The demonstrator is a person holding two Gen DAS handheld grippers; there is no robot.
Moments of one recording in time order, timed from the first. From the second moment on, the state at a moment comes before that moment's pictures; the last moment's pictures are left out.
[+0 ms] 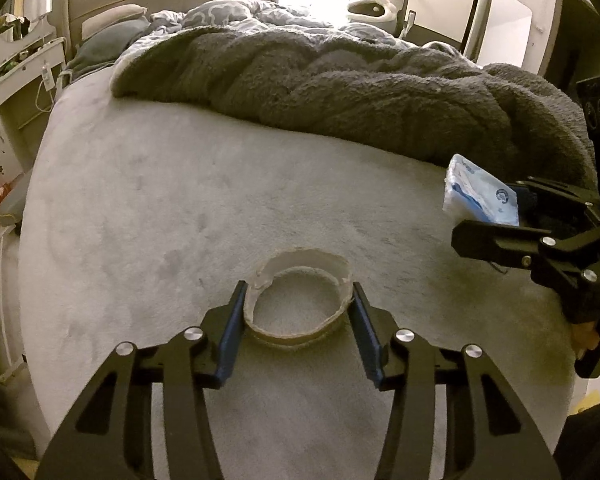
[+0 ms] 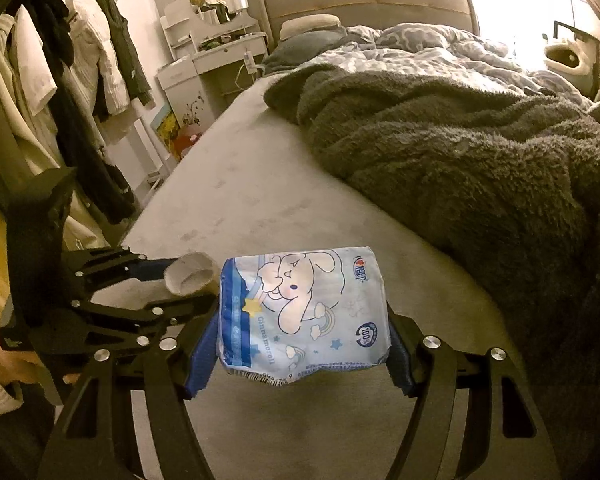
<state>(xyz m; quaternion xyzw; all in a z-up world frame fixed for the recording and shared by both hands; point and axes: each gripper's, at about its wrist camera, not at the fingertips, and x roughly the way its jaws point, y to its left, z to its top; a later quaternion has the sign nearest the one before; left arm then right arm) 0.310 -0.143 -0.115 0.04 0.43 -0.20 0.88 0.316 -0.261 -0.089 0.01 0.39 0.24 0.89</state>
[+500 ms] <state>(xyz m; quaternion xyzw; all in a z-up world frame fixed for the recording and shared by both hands) 0.259 -0.114 -0.087 0.03 0.41 -0.19 0.89 0.269 -0.238 -0.066 0.03 0.37 0.24 0.90</state>
